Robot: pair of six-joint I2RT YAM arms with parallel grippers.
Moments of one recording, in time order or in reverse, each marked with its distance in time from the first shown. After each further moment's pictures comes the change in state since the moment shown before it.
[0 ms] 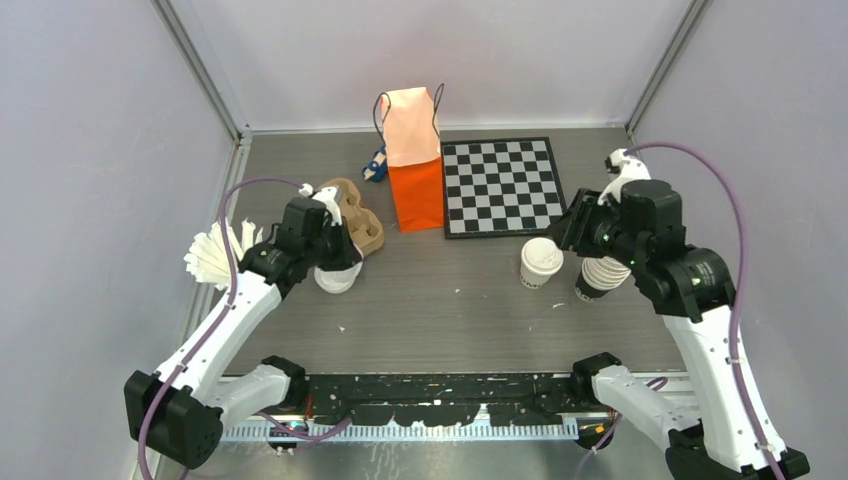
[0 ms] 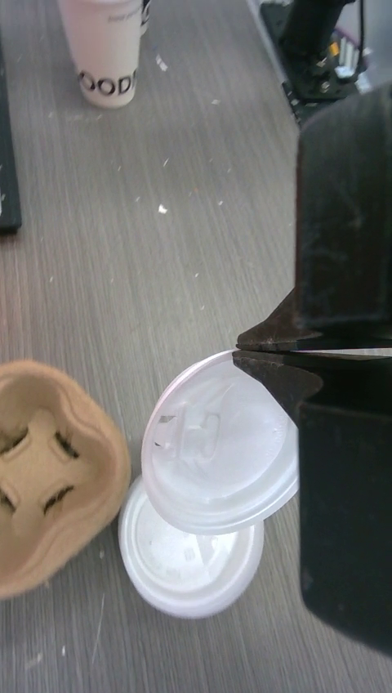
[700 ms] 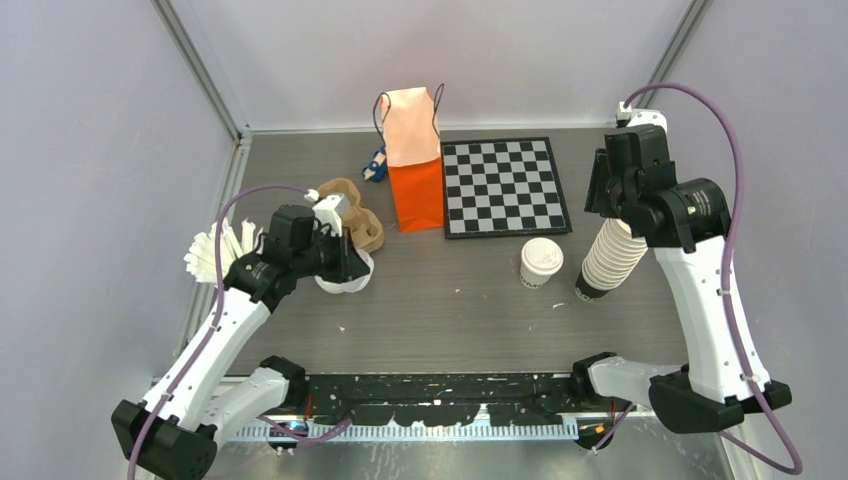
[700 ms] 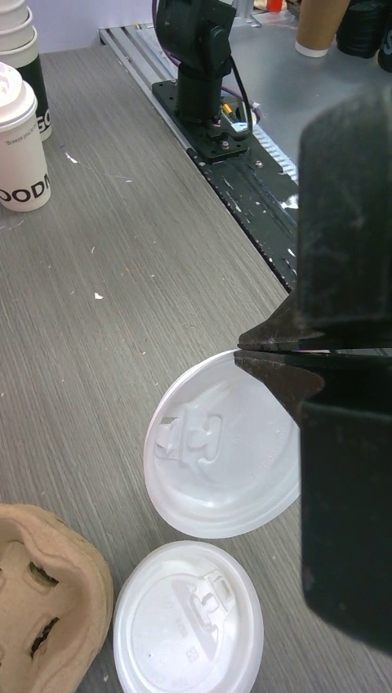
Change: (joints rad) left arm 0.000 -0.116 0.006 -0.070 0.264 0.077; right arm 0.002 0.309 0.446 -0.286 0.517 -0.121
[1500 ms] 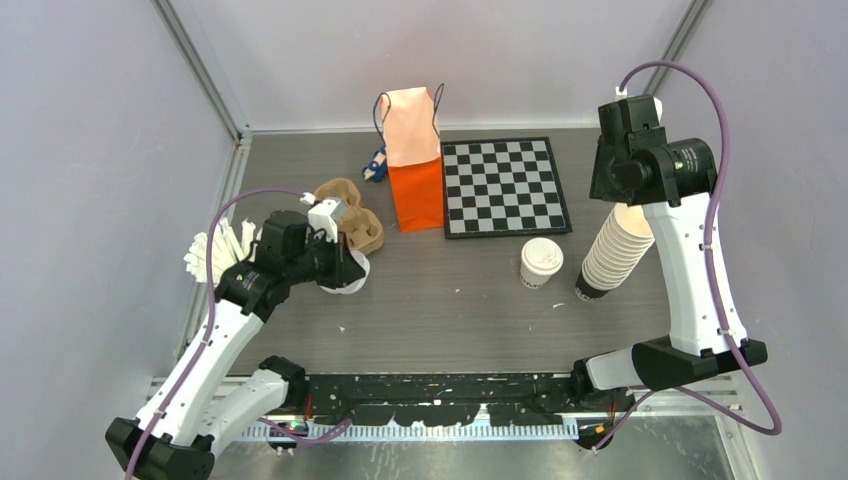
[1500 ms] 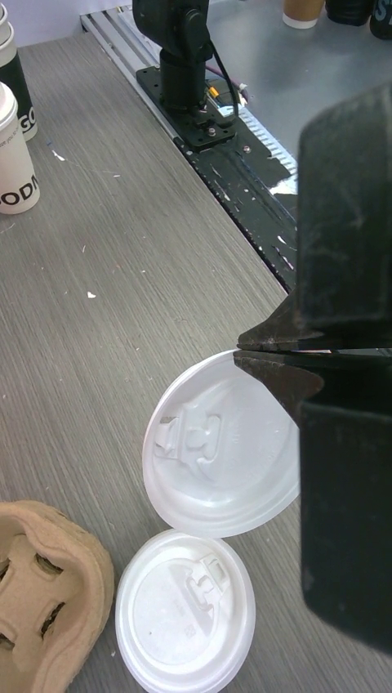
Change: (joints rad) left arm 0.000 -0.069 -0.003 -0.035 0.006 0.058; right arm -0.072 0.214 0.211 -0.163 0.023 -0.009
